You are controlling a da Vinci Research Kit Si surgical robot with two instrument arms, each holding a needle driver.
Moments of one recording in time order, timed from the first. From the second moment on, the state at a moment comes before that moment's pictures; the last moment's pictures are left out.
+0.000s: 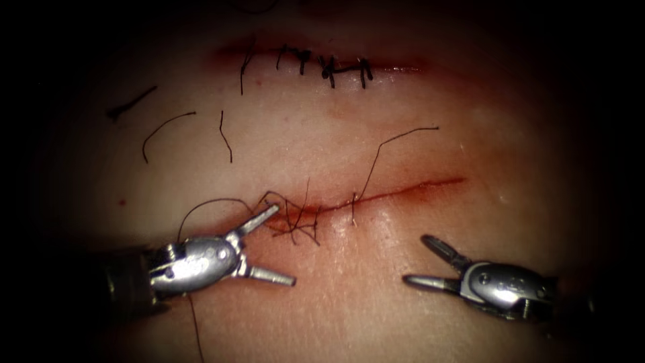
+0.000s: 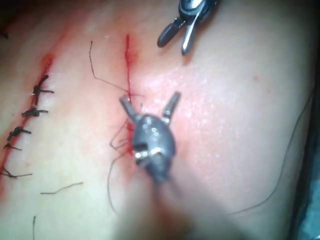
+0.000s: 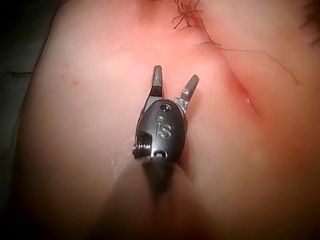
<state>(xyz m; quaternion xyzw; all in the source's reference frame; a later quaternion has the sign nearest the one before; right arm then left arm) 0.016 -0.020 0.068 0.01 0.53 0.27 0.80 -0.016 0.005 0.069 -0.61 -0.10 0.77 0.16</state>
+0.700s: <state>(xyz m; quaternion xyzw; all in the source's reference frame) 0.017 -0.011 0.059 0.06 0.49 0.08 0.87 -0.015 0.011 0.065 -0.63 -0.21 0.75 0.09</state>
